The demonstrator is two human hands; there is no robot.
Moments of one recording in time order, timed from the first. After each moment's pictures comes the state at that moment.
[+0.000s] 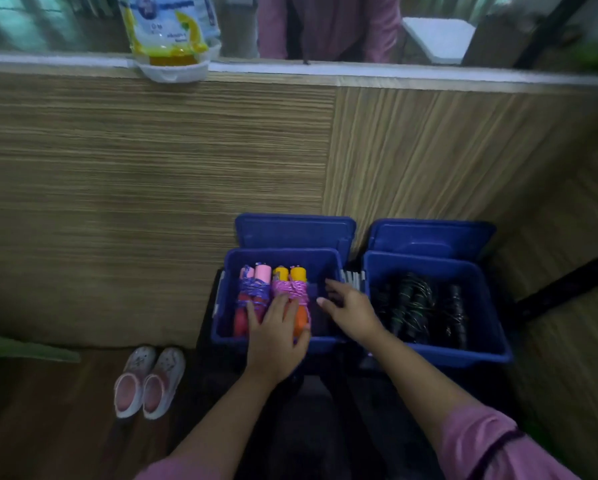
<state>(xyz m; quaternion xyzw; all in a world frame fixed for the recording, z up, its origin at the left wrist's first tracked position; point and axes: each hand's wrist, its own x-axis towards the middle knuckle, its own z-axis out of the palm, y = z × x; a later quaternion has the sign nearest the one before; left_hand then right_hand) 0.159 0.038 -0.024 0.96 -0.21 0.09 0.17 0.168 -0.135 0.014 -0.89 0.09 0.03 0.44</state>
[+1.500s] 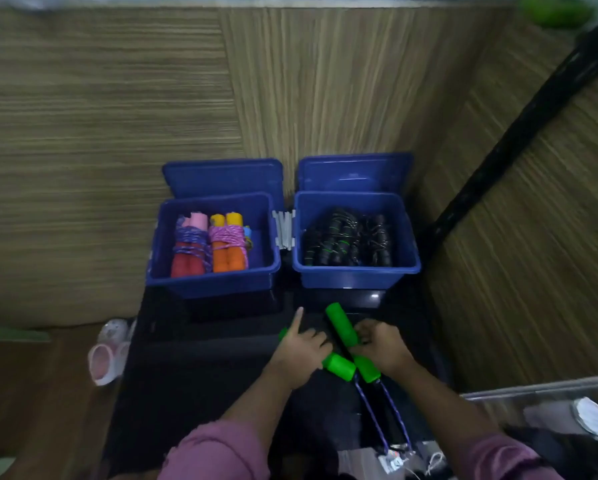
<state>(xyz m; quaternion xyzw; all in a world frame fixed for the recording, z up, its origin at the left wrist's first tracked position) 0.016 -0.068 -0.068 0.82 -0.54 -0.07 -0.16 -0.042 -0.259 -0.048 -0.89 0.22 0.14 0.38</state>
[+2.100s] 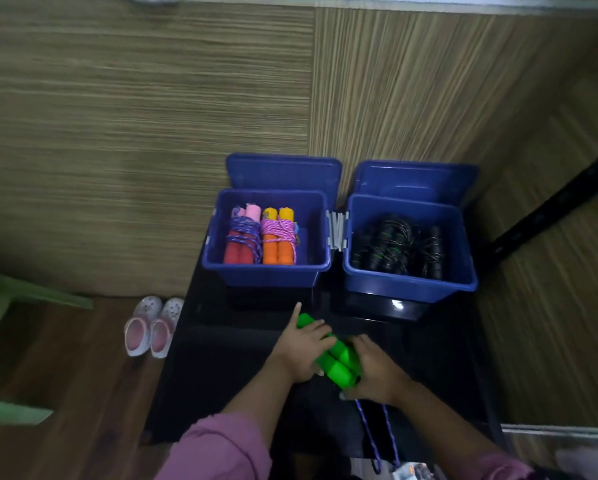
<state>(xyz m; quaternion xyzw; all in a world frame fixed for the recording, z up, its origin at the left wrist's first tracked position) 0.038 0.000 -0.062 0.88 -0.46 -0.15 -0.03 -0.028 -0.189 -0.066 -0.93 -0.02 0.27 0.26</state>
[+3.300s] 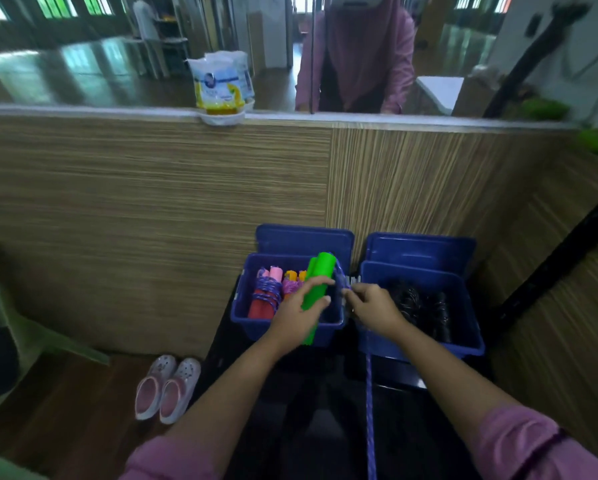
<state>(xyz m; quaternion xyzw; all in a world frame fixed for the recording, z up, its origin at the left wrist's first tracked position) 0.100 0.010 0.080 0.78 -0.14 -0.08 0.61 0.097 -0.161 0.093 -0.91 0.04 0.01 0.41</state>
